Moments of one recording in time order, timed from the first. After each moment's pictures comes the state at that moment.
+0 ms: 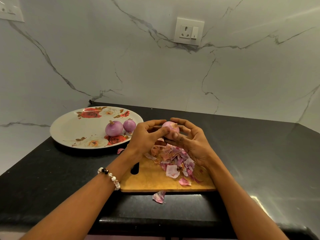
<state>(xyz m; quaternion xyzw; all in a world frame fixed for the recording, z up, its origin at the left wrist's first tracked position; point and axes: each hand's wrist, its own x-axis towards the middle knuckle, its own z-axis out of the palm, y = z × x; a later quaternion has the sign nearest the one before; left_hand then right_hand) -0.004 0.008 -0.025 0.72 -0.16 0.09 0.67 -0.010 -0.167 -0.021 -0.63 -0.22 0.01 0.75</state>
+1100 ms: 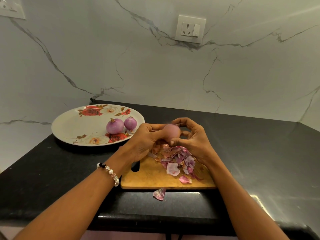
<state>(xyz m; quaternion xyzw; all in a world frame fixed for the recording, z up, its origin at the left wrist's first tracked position) -0.013 0.007 -0.019 0.65 -0.14 -0.05 0.74 -0.007 -0.172 -0.023 -0.72 -0.28 -0.09 0.62</state>
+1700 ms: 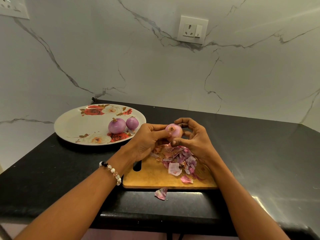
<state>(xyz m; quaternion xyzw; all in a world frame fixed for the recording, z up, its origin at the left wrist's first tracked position) -0.014 0.007 -0.019 0.63 -0.12 -0.07 0.76 -0.005 -0.175 -0.025 -0.72 -0.28 -0.09 0.63</state>
